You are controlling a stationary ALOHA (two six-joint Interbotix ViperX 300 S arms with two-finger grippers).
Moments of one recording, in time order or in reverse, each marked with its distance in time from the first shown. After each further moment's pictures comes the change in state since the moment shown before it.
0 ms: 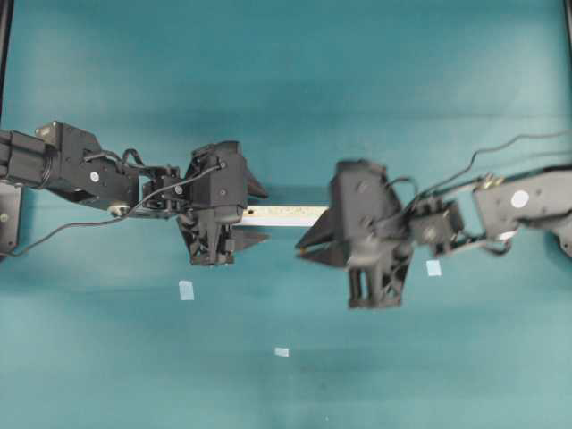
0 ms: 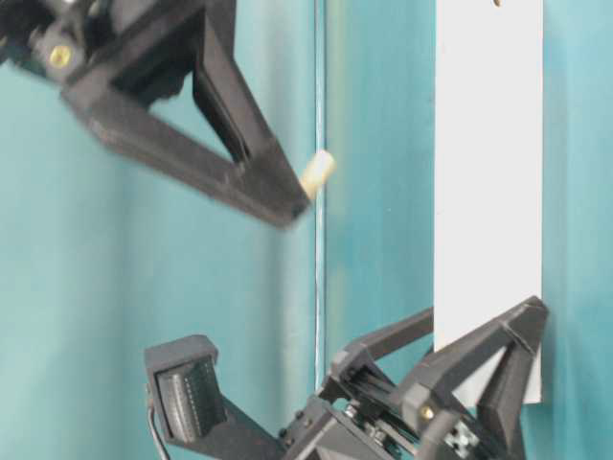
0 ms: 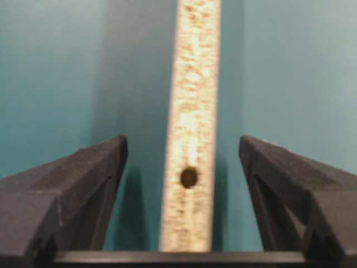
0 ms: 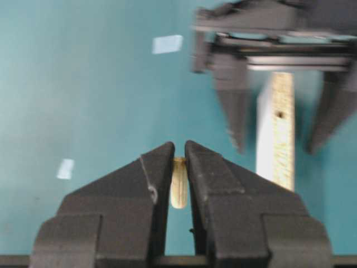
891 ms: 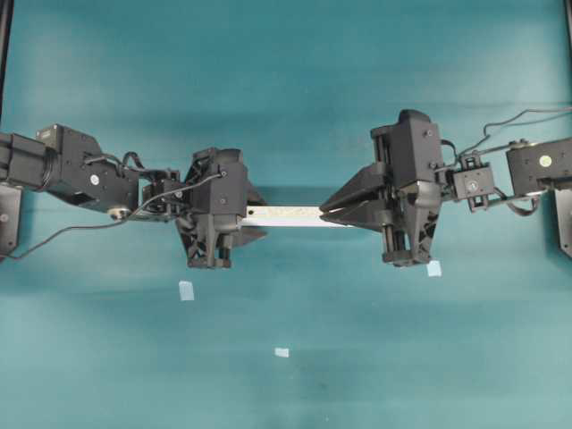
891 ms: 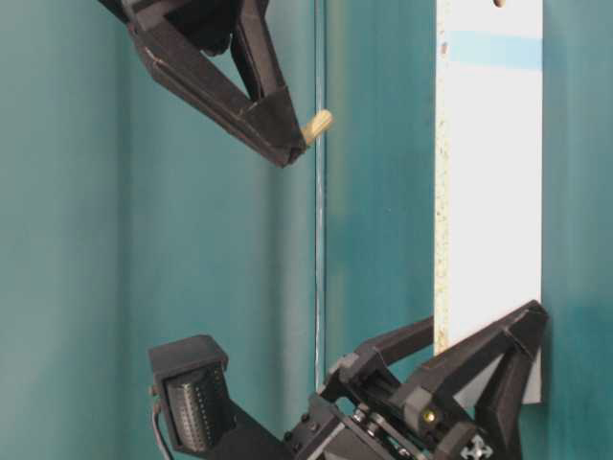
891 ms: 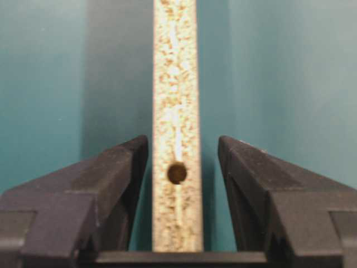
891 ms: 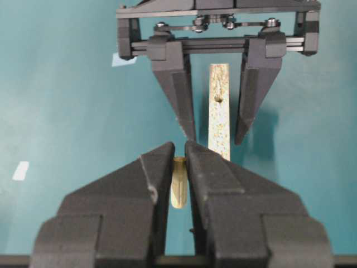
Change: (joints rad) left arm 0.008 0.002 0.000 0.000 0.008 0.049; right arm -0.156 -0.051 0.244 -0.003 -0.388 -0.057
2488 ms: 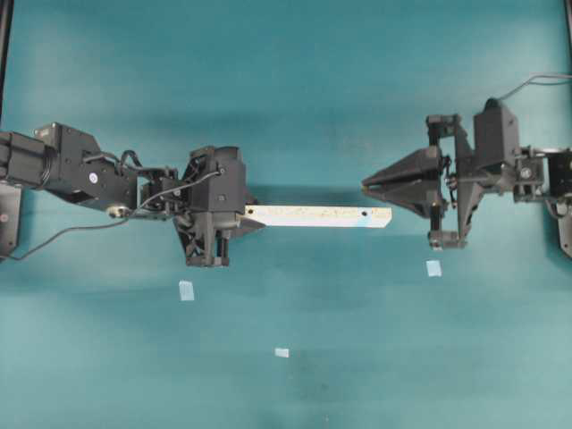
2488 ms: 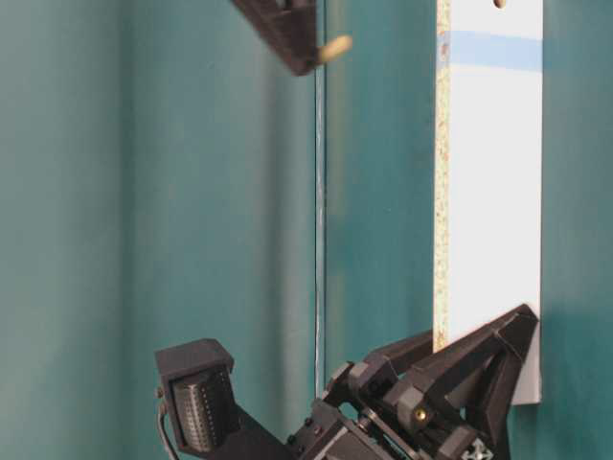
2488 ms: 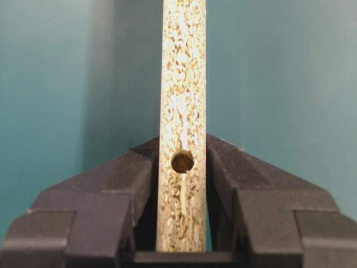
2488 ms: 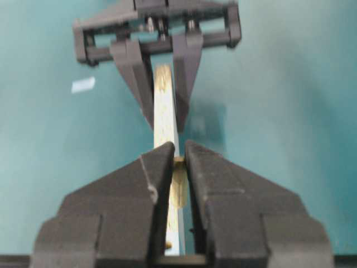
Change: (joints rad) left arm 0.000 0.002 0.009 0.000 0.006 -0.026; right arm -0.055 0.052 0.314 0.284 -0.580 -0.244
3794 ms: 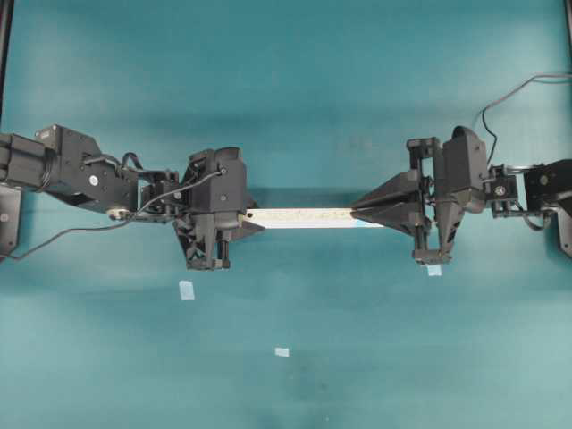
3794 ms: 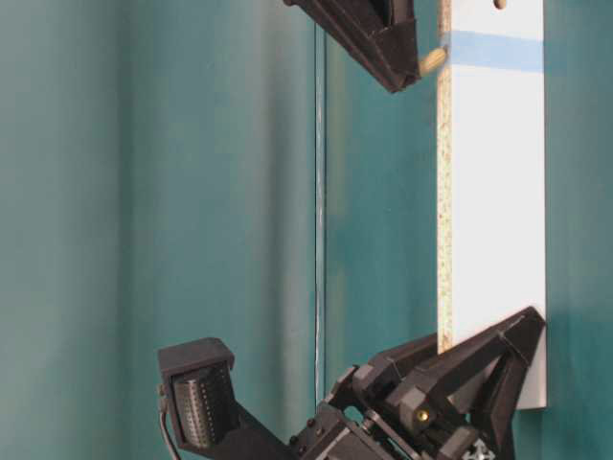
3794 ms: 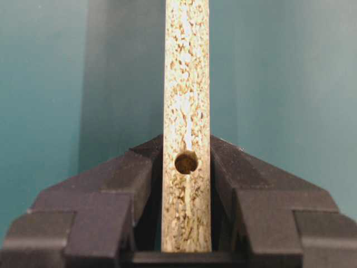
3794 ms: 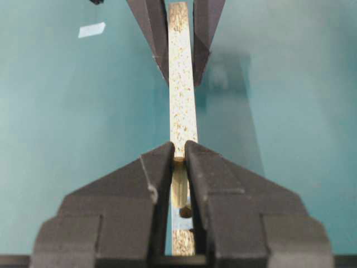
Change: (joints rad) left arm -0.012 -0.002 -0.003 0.000 0.021 -0.038; right arm 0.037 0.189 -0.028 0.005 -0.106 -0.015
